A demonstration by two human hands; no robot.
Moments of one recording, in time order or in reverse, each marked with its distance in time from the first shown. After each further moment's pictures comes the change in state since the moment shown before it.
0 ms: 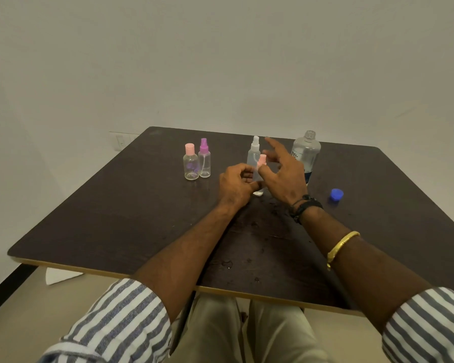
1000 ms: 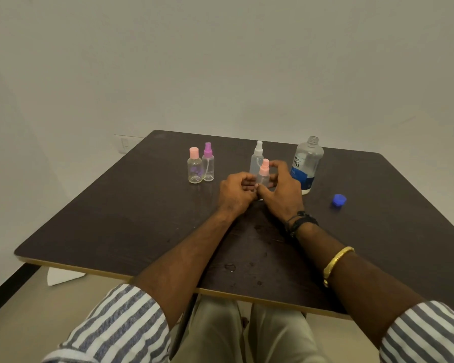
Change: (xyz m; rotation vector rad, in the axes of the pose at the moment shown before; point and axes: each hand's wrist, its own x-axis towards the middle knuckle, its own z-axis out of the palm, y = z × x) left_hand 0.002 0.006 -0.004 0.067 -0.049 0.016; right_hand -0.010 0.010 0.006 -0.058 -0.065 0.134
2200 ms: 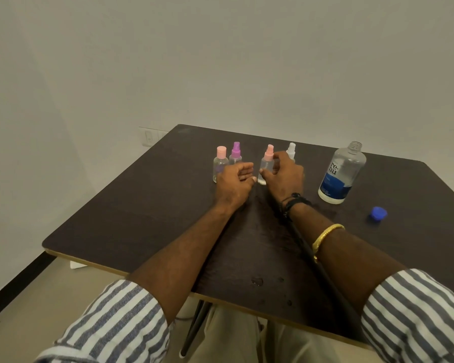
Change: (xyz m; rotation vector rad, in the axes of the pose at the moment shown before) left_hand 0.013 -0.034 -0.058 -0.047 0.156 -0.039; right_hand 0.045 -0.030 0.074 -0.108 0.022 0.067
